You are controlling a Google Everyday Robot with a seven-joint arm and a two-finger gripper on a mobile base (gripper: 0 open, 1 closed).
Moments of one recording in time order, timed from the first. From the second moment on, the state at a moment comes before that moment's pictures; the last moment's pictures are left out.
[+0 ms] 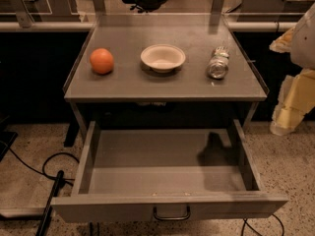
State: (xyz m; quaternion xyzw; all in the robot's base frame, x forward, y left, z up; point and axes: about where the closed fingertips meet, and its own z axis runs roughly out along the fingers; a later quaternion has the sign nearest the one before) arm 0.438 -0.216 0.977 -0.60 0.78 -0.04 0.16
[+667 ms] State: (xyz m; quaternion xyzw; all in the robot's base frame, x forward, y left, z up) arm 0.448 -0.207 0.976 -0.60 0.78 -0.03 0.17
